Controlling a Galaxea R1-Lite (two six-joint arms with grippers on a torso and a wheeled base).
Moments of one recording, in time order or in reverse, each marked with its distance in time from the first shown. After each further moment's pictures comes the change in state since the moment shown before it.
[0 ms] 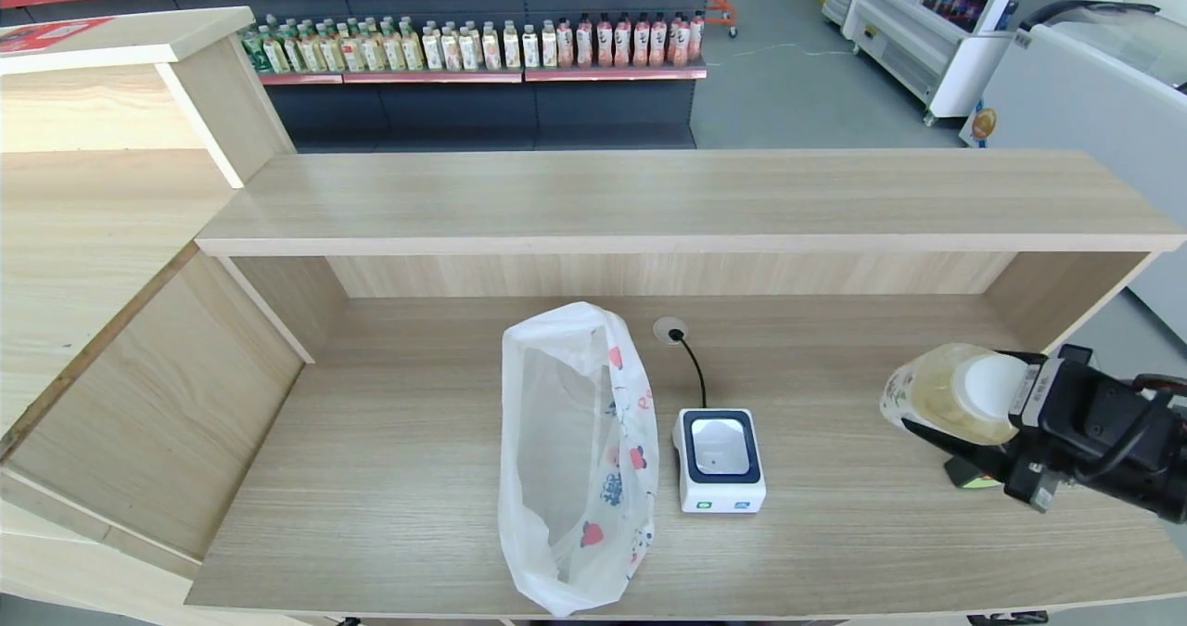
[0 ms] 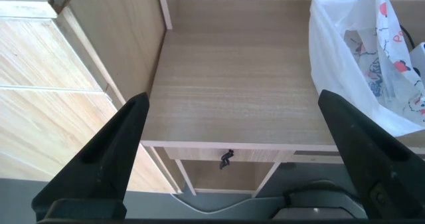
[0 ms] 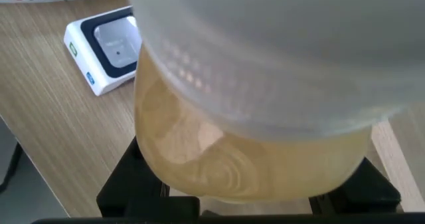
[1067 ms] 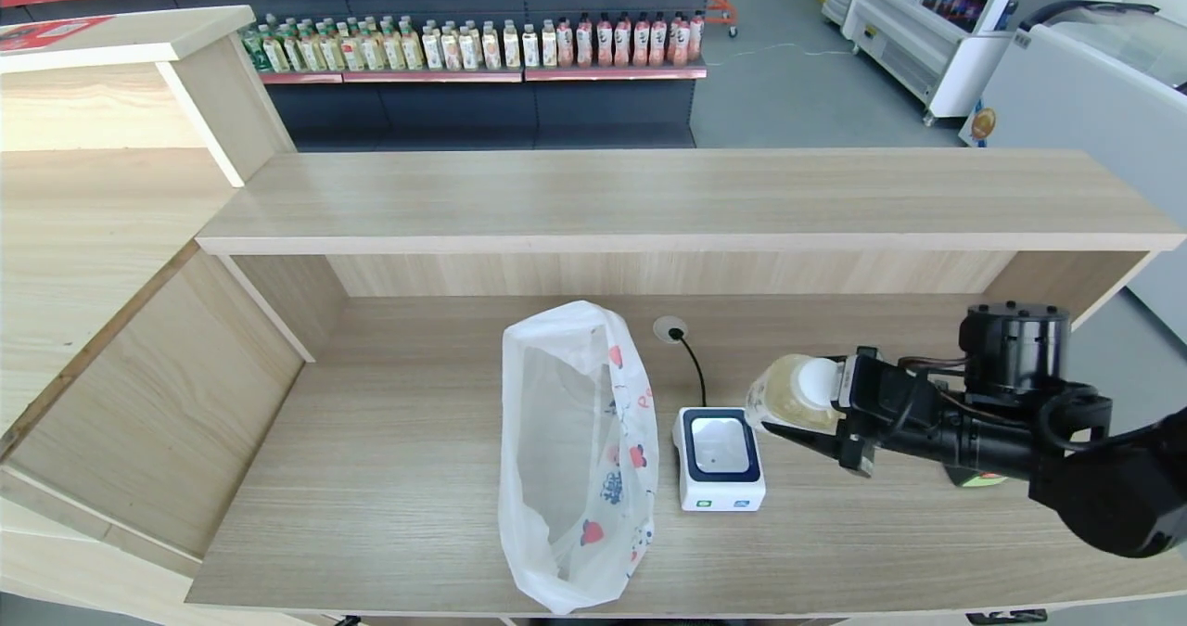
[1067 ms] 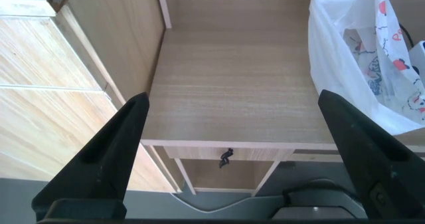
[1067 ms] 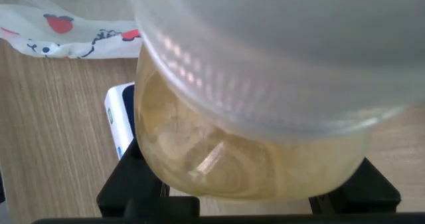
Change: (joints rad) left arm -0.001 0.000 0.000 0.000 0.000 0.000; right arm 0.140 0.509 -0.200 -0.229 0.191 0.026
